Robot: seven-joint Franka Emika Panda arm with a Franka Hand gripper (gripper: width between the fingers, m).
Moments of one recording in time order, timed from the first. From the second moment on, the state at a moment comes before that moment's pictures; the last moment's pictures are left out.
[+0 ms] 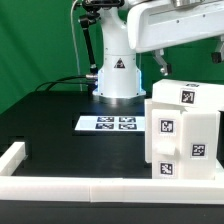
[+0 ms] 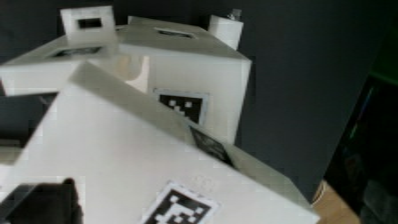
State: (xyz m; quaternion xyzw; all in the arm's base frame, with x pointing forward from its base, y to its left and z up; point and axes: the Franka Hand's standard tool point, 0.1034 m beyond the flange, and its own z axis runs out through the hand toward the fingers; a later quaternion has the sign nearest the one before) arm 0.560 0.104 0.187 -0.99 -0.12 -0.04 0.09
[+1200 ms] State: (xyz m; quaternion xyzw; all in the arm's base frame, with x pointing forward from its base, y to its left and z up) arm 0.590 0.092 0.167 -0.88 -0.47 -0.06 0.06
